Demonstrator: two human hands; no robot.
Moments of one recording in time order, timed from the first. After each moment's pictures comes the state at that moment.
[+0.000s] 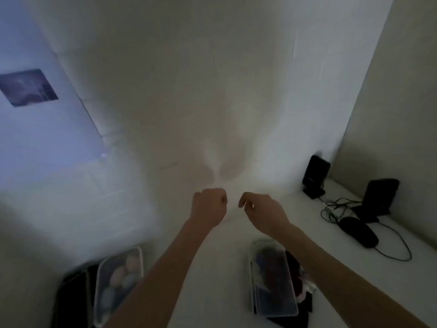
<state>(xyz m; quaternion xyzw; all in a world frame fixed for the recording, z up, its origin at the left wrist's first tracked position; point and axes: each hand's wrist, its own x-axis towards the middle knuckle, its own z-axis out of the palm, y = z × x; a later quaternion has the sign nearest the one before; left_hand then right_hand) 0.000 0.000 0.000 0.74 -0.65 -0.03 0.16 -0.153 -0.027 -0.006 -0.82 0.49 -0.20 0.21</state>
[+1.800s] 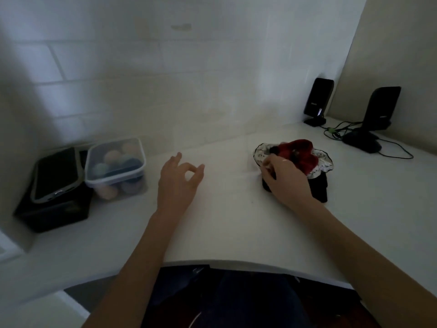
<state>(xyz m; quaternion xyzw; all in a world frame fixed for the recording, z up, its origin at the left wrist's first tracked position) 0.050 0.174 -0.232 0.71 -0.55 -0.02 0.44 -0.180 0.100 -0.223 -0.80 0.53 -0.29 0.00</state>
